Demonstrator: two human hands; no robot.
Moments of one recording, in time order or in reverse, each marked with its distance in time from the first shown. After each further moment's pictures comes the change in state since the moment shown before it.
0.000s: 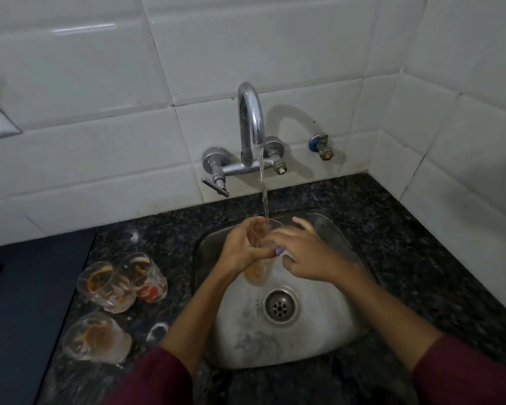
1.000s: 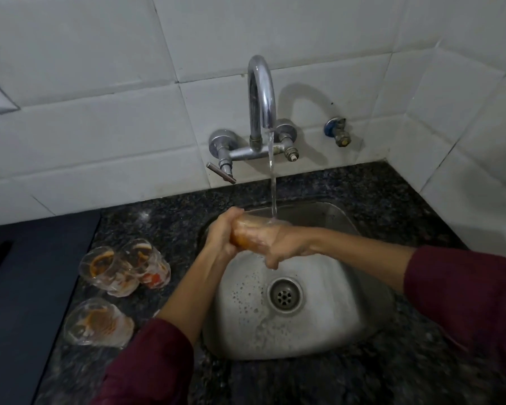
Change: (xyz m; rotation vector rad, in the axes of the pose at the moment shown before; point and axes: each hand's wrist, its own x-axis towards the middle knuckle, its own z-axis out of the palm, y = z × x) left_hand 0.030 -0.008 -0.023 -0.746 0.351 -0.636; right_hand 0.065 -0.012 0.012 0.478 -0.600 0.261
